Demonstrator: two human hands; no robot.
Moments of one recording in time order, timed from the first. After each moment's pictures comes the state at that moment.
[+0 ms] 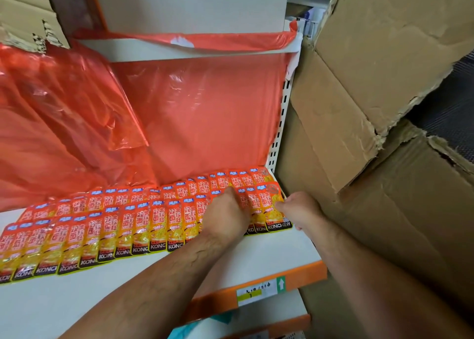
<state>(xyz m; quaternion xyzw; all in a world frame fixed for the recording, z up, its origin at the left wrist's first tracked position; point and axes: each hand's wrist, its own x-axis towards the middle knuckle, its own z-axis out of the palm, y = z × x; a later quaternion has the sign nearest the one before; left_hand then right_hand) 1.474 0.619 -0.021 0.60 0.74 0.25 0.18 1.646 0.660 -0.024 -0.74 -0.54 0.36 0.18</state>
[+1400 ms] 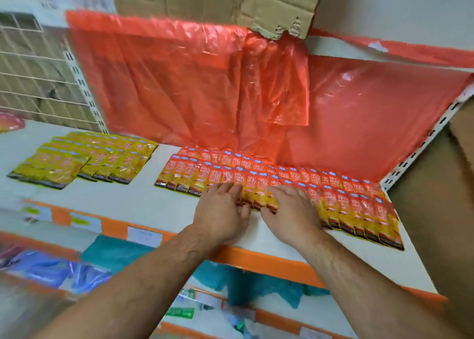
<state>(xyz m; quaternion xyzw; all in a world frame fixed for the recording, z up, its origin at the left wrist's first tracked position) 1.274 0.461 -0.019 0.59 0.80 0.15 -0.01 1.430 0.541 -0.007 -0.47 -0.87 0.12 0.08</state>
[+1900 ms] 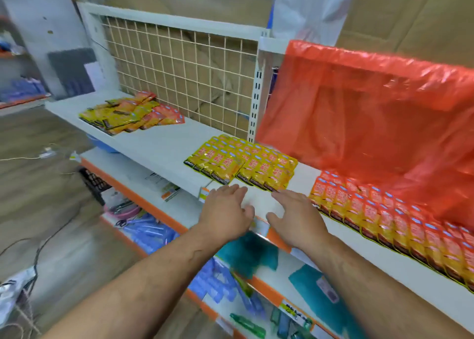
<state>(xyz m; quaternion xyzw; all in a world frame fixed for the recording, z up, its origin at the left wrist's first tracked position) 1.006 0.246 -0.020 0.44 0.88 0.19 -0.03 1.138 0.370 0.006 -0.29 -0.94 0.14 0.05</state>
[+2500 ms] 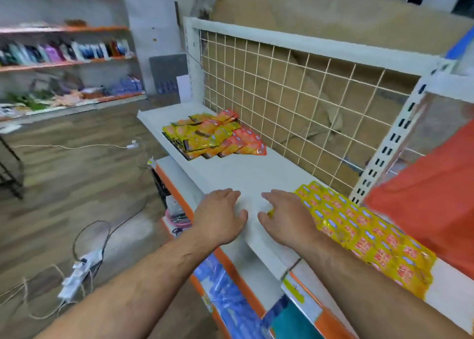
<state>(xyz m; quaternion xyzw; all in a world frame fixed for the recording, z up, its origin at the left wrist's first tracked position) 0.762 0.169 -0.010 0.28 0.94 0.18 -0.03 0.828 0.336 0.002 -0.10 -0.98 0.16 0.02</state>
